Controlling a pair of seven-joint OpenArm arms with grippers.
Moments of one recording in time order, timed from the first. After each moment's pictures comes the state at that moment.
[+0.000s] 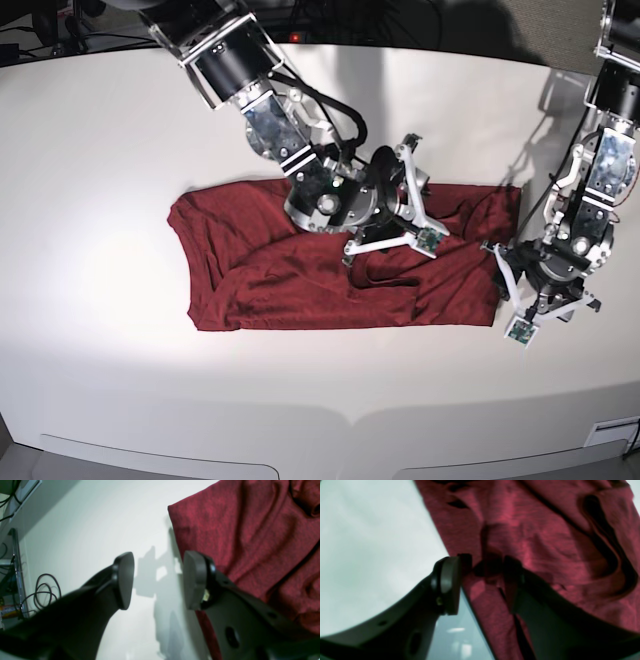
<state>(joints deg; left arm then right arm) -14.4 -27.5 20.5 84.3 -6.8 -4.5 43.6 12.4 -3.9 -31.7 76.0 0.2 34.7 -45.0</state>
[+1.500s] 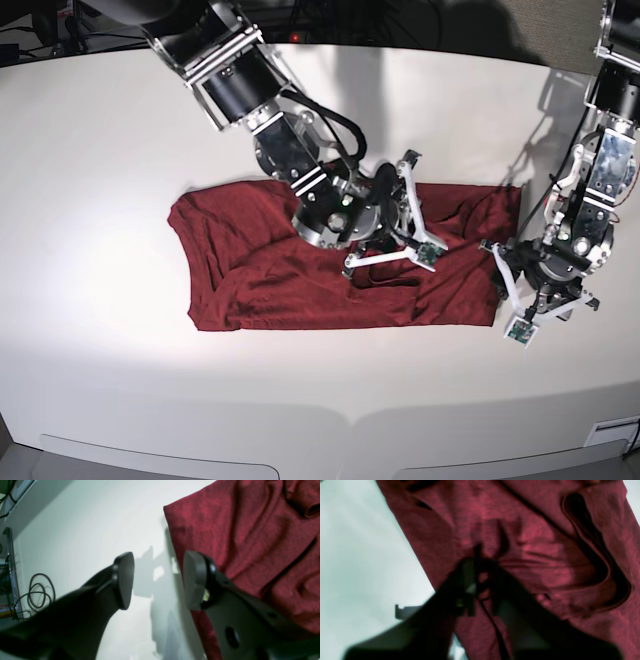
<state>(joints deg) -14.4 -27.4 20.5 84.3 -8.3 -4.5 43.8 16.8 -6.0 -31.7 68.0 -2.3 31.9 -42.4</state>
